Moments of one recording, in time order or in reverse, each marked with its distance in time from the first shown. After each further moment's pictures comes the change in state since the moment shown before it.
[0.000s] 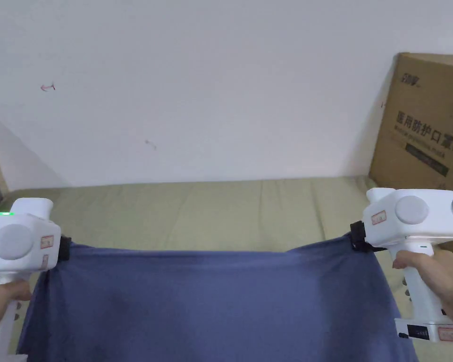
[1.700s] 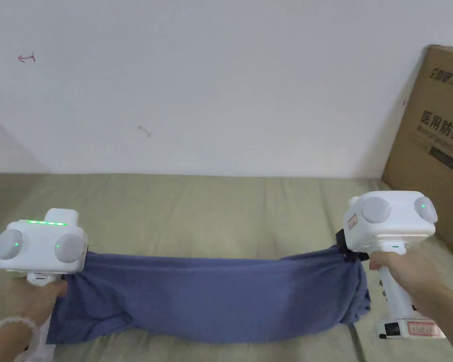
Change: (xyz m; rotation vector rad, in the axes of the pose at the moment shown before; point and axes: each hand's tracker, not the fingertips) left arm 0.038 -0.015 -0.230 -0.111 0.141 -0.040; right arm -0.015 0.036 -0.179 -0.204 -0.142 0.036
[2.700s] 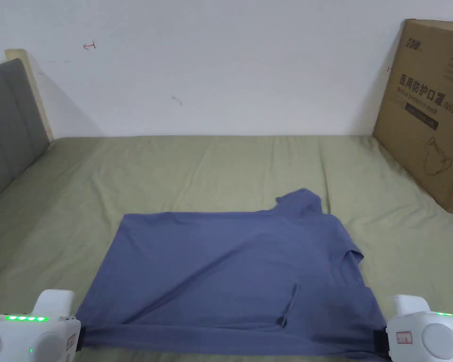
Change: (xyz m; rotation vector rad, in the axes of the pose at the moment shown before) left arm -0.098 -0.345 0.280 -0.117 -0.068 -0.029; right arm 0.024 -0.440 0.183 -0.030 0.118 -0.100
